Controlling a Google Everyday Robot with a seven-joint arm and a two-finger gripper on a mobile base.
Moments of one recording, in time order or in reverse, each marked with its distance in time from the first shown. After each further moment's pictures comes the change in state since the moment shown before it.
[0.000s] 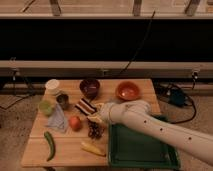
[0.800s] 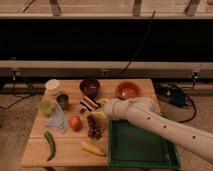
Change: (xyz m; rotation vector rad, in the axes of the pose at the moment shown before) arm -0.004 -0.012 -0.005 0.027 0.006 0.010
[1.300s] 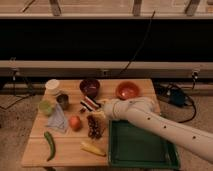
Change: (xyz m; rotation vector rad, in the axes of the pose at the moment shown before) arm 0.003 -0.003 -0.004 0.019 0.006 0.015
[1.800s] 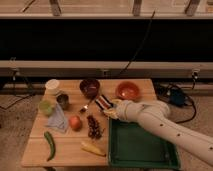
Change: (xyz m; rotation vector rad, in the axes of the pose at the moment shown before) arm 0.037 -0.039 -0.051 0.138 0.033 0.075
